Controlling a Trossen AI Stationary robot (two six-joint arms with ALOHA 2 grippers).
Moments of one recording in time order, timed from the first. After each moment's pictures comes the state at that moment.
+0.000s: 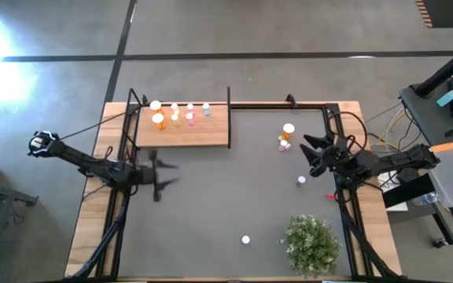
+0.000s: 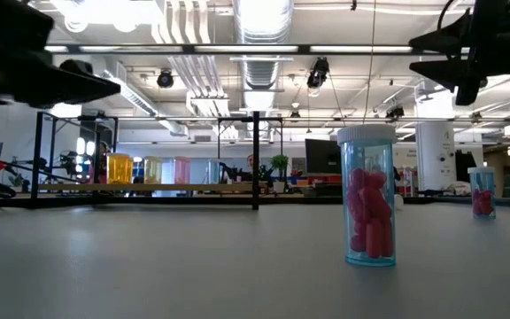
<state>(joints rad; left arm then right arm) -0.35 0.47 0.00 0.33 -0.40 0.27 0.19 0.22 0.01 0.53 0.69 0.12</state>
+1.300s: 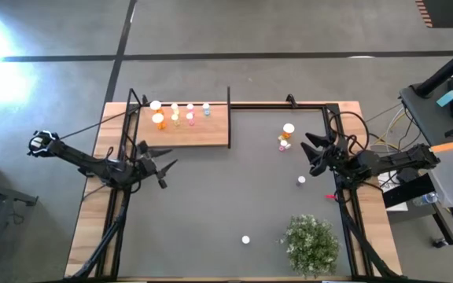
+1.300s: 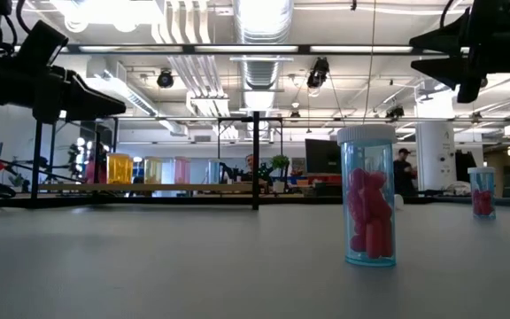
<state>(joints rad) -0.35 0.48 0.00 0.32 -0.90 0.27 0.19 0.23 0.01 0.55 0.71 0.08</state>
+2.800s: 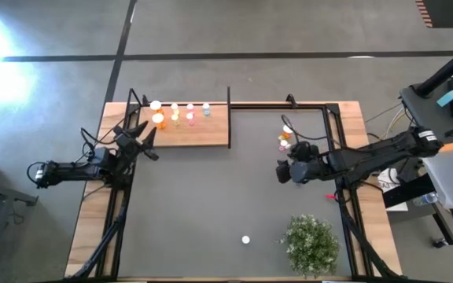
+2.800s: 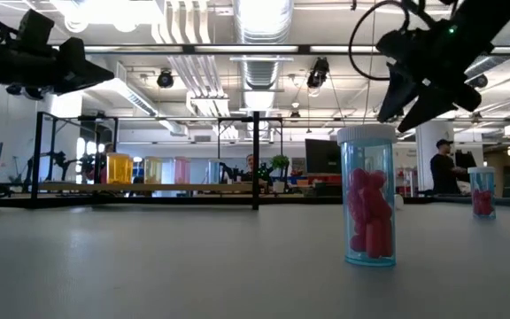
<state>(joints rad) 0.02 0.04 0.00 0.33 -0.90 0.27 0.19 1.14 0.74 -0.66 0.58 1.05</state>
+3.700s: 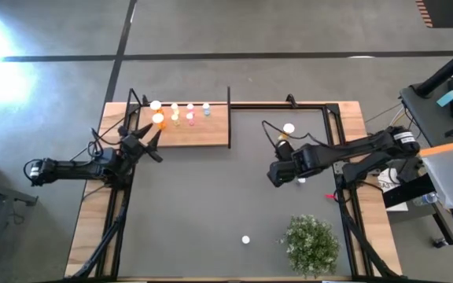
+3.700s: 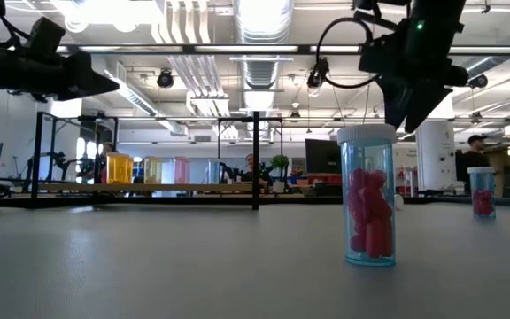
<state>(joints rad) 0.02 0.15 0.00 0.33 -0.89 0.27 0.14 1.45 1.08 -1.08 0.40 1.02</state>
